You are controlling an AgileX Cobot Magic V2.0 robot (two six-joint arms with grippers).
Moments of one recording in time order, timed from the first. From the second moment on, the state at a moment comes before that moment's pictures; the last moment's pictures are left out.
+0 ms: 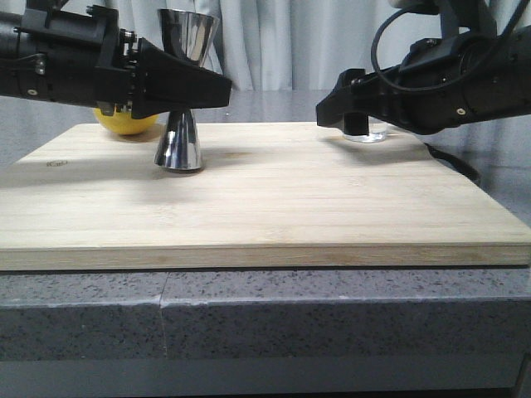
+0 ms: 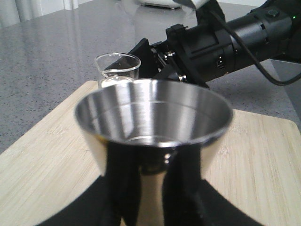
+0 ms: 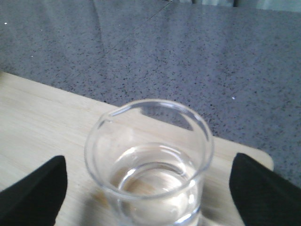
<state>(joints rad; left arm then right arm) -0.24 1.80 -0.98 -1.77 1.15 2.24 0.26 1.69 -0.77 -0.31 -0.60 0.24</state>
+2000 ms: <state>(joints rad) -0.24 1.80 -0.98 -1.77 1.15 2.24 0.57 1.37 -1.27 -0.36 0.51 0.20</state>
